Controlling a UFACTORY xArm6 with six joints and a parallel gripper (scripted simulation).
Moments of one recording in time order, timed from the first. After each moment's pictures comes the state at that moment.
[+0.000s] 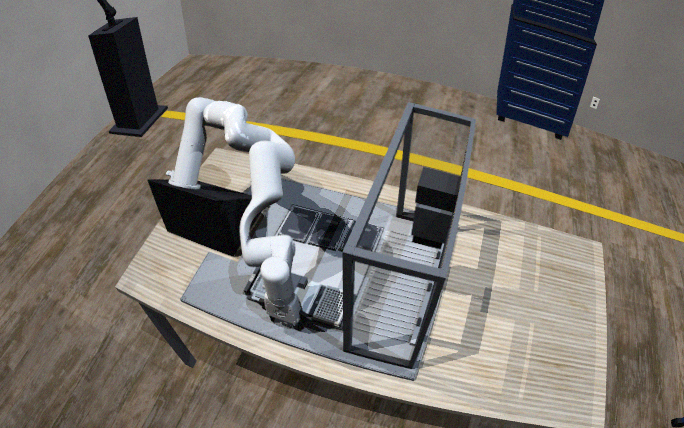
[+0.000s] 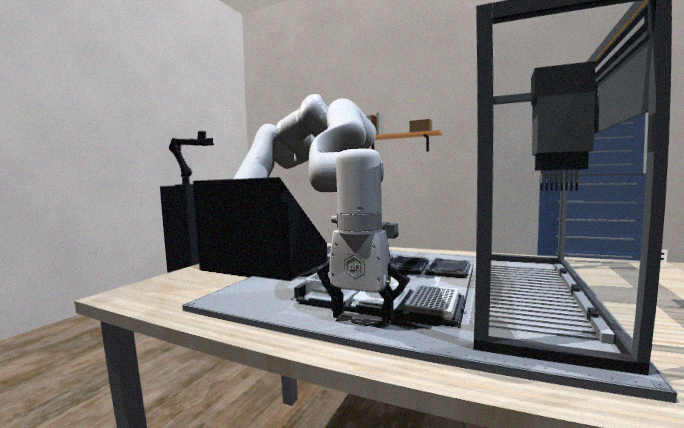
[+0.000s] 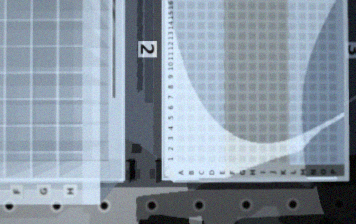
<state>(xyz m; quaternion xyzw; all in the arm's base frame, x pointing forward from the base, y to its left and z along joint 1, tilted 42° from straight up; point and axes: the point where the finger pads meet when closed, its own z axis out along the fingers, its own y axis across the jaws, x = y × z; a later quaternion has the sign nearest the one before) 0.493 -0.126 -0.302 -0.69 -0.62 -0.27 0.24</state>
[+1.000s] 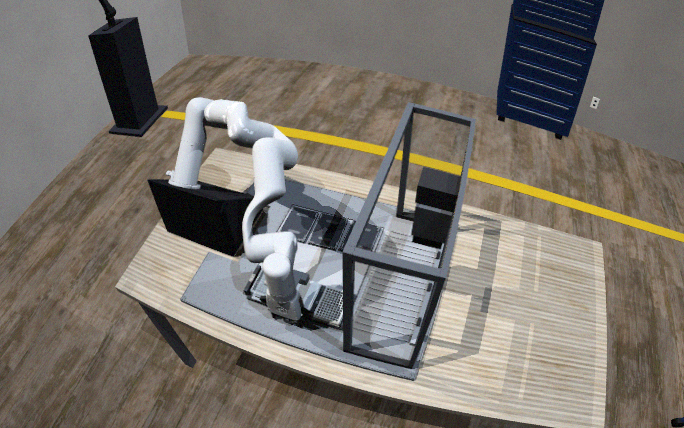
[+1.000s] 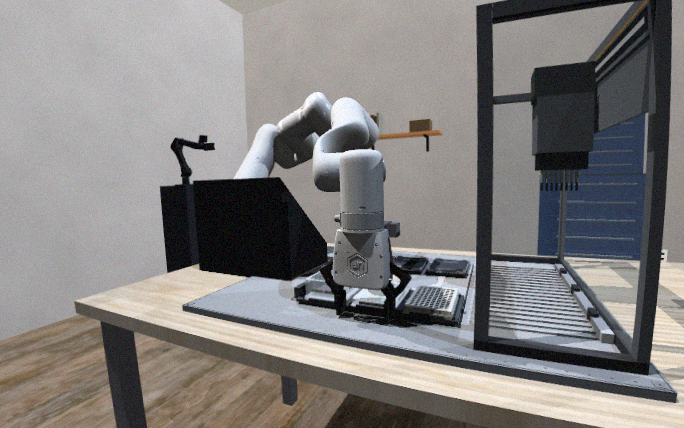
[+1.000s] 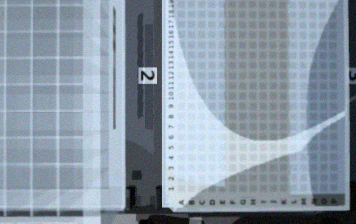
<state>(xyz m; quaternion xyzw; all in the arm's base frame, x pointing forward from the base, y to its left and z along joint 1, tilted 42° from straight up) 0.494 -0.116 -0.294 -0.69 -0.62 -0.27 0.24</state>
